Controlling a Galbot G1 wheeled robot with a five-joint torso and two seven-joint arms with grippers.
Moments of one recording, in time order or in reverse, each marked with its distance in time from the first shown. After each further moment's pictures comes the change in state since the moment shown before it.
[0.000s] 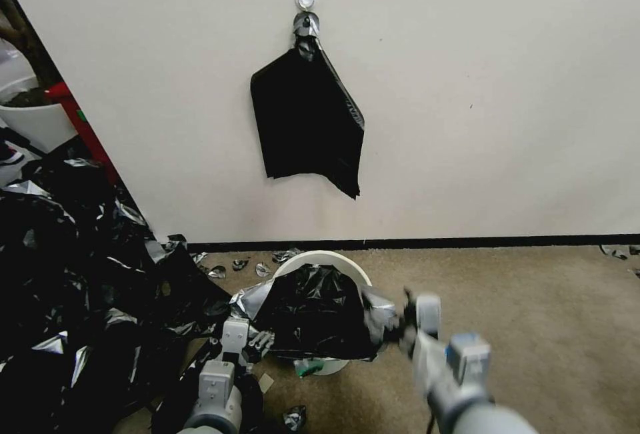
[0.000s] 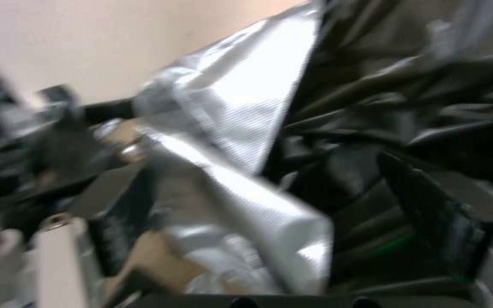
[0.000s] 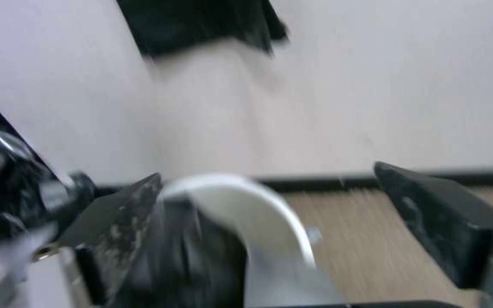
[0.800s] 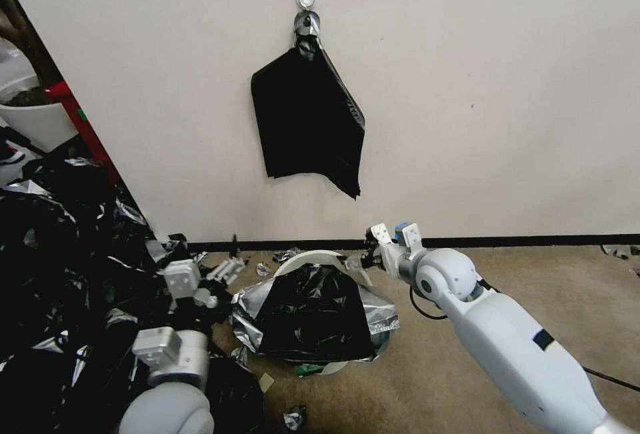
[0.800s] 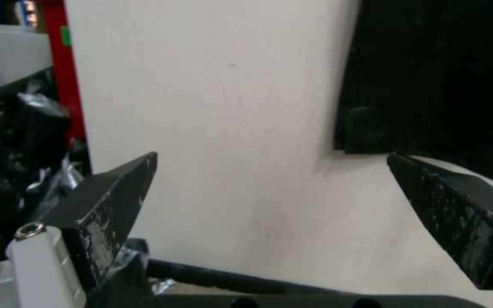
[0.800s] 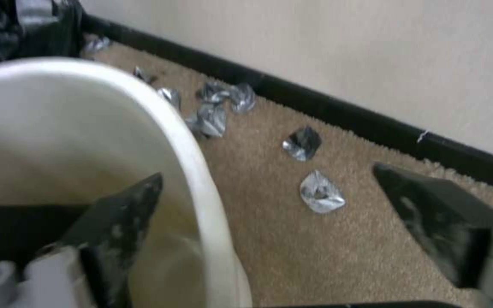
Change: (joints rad) left arm -0.067 -0.173 -0.282 -0.104 -0.003 -0.196 0.043; right arm 0.588 0.103 -0.069 -0.759 -0.134 -0.366 -0.730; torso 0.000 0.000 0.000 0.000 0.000
